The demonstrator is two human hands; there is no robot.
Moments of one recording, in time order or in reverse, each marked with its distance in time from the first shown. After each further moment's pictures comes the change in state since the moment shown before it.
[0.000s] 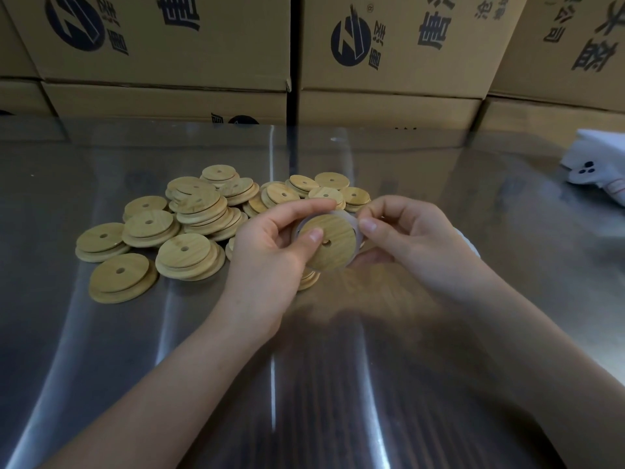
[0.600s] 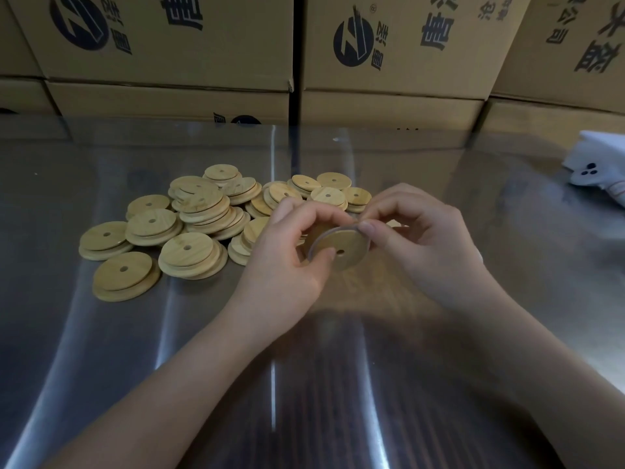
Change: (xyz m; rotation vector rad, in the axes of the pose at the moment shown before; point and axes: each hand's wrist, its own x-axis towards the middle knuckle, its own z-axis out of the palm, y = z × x) left_hand -0.001 -0.001 -0.004 0.408 -0.131 0.229; right_hand 0.000 0.010 -0.003 -0.350 0.152 -0.366
